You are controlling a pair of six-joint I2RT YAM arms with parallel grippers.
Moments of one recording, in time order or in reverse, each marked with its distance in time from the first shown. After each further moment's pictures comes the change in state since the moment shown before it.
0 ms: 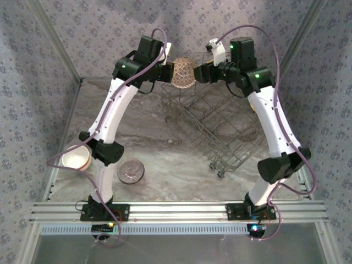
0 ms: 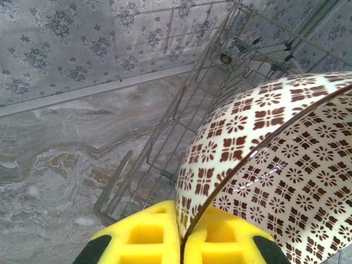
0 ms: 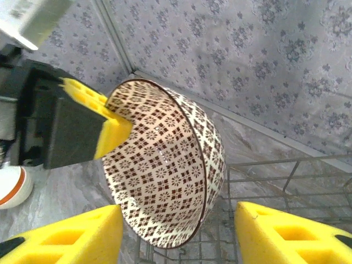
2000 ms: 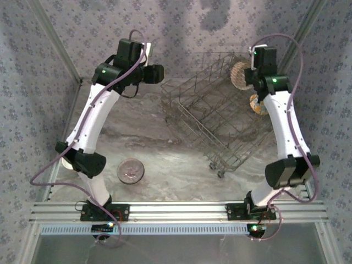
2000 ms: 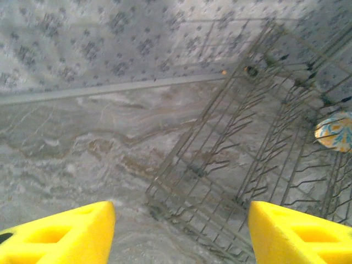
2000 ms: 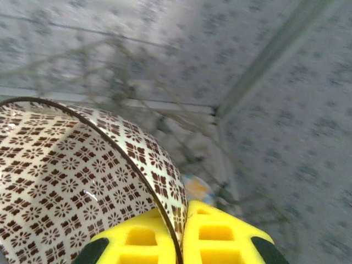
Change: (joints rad) left arm 0.102 -0.282 -0.425 0.150 0.000 -0.040; right arm -0.248 -0.146 -0.290 0.049 0.808 -0.148
